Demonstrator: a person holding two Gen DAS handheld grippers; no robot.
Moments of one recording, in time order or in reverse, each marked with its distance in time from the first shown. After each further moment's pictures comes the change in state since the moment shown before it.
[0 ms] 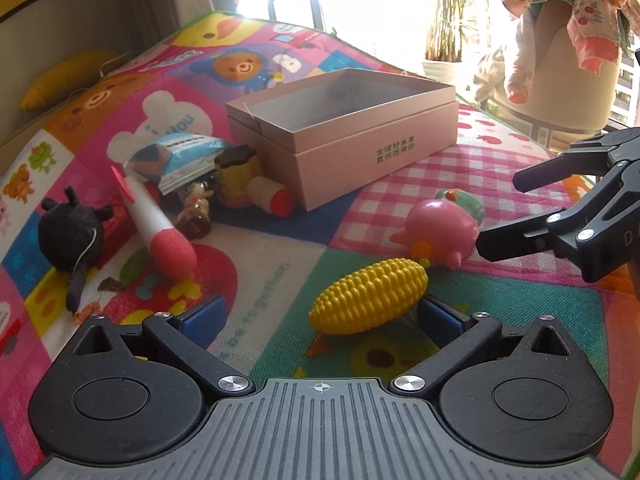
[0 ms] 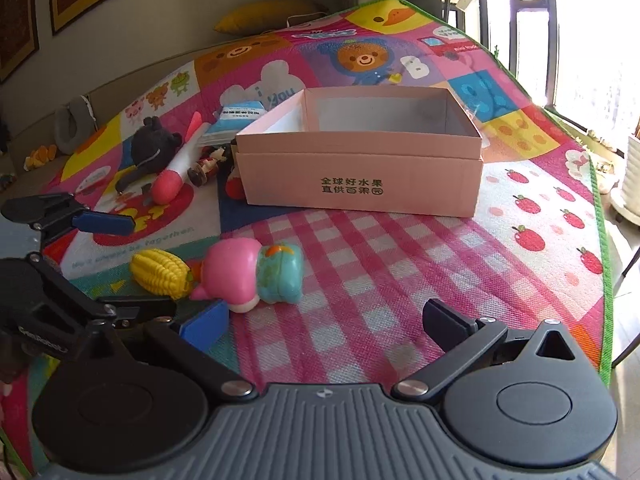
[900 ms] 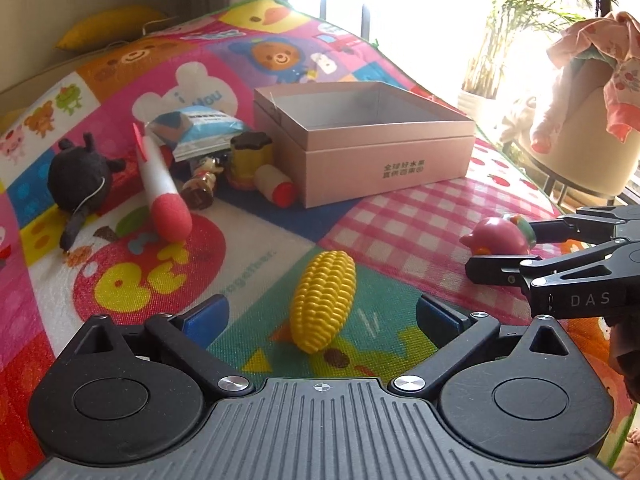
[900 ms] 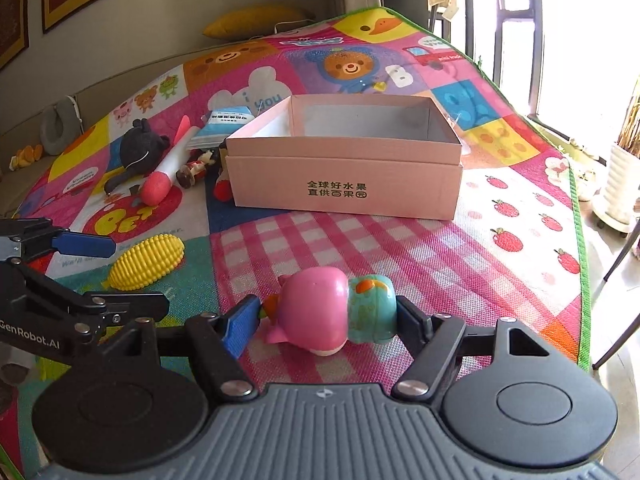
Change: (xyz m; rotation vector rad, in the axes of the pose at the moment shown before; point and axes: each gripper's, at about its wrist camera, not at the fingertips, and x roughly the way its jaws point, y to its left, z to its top) left arm -0.009 -0.007 0.001 -0.226 -0.013 -0.003; right arm -0.007 0.003 -0.007 -0.020 -0.019 -0.090
